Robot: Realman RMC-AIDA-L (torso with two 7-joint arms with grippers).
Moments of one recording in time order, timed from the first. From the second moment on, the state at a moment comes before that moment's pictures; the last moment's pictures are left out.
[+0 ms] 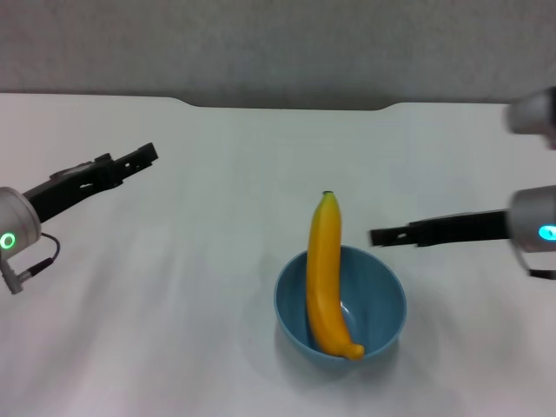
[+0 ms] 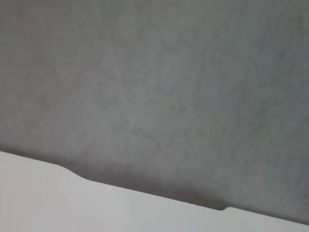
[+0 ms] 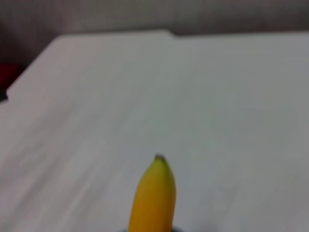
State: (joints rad) left arm -0.33 -2.03 -1.84 -0.84 1.27 -0.71 1.32; right arm 0.54 2.01 -1.23 -0.90 -2.03 -1.07 2.34
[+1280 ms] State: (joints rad) left arm -0.34 -2.05 -2.03 -0.52 0.98 -0.96 2.14; right arm 0.45 2.02 -1.15 -0.22 -0.60 -1.27 0.83
